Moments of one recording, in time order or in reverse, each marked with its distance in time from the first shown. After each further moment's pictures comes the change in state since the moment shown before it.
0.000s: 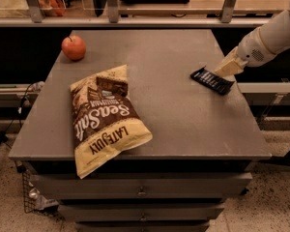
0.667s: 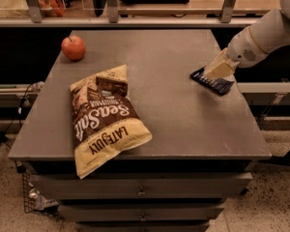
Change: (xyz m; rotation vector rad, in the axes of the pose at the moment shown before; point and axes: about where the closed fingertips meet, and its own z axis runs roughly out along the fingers) arm -0.028 0.041 0.006 -0.088 -0.004 -0.047
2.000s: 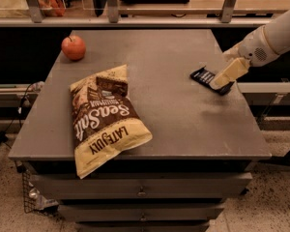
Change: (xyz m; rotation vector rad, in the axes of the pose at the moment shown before) arm 0.019 -0.022 -0.019 0.070 -0.057 0.079
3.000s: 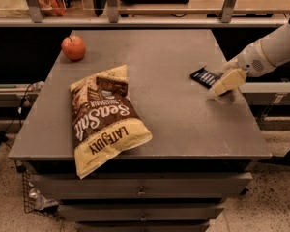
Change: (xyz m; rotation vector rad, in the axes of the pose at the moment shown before) arm 0.028 -0.001 0.021 0.000 0.023 0.055
